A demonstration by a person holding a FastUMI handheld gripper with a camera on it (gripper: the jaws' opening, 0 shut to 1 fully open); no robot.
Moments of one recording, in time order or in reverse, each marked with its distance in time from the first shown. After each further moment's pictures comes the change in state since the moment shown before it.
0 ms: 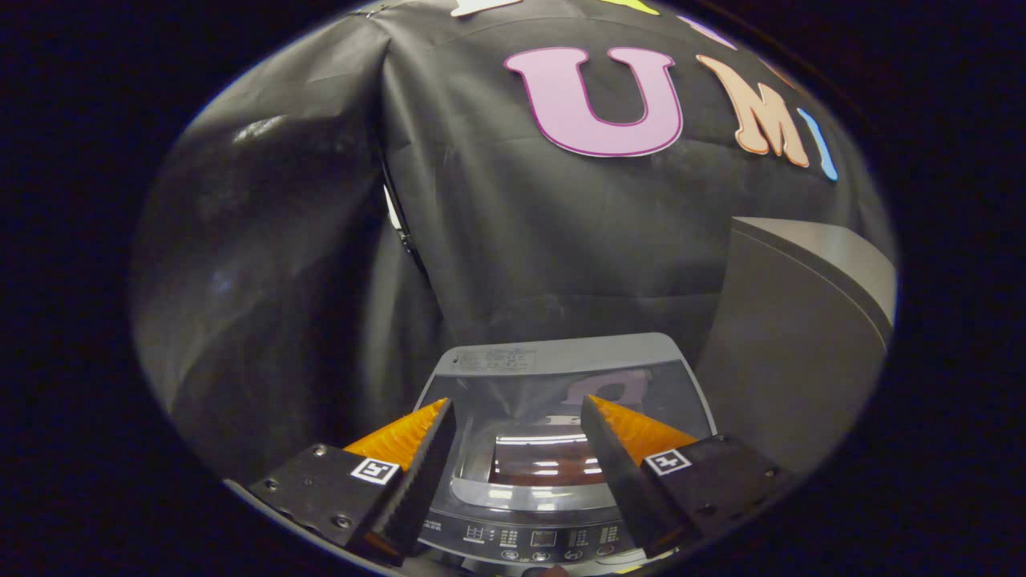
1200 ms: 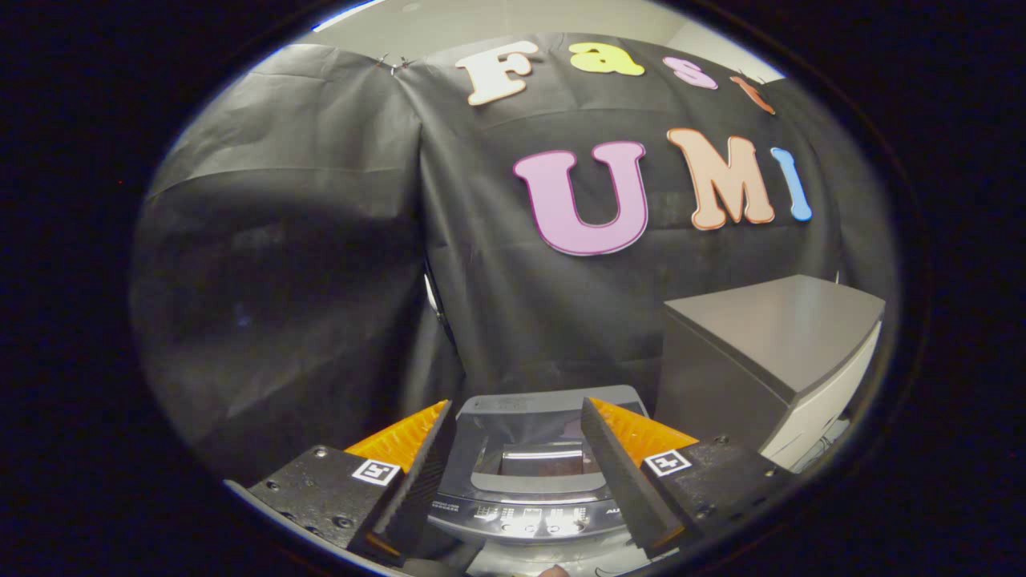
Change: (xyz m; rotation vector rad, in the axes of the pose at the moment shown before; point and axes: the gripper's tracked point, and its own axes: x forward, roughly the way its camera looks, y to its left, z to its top) arm -0.141 0.002 0.059 -0.018 -0.310 0.019
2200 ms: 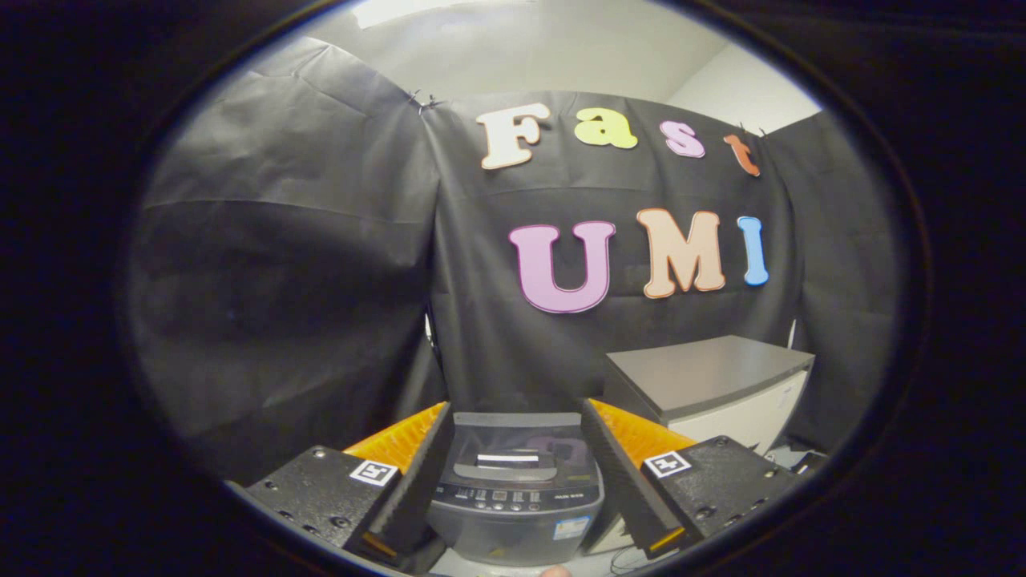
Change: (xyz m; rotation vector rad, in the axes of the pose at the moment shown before) arm -0.148 -0.009 0.038 -0.115 -0.134 -0.099
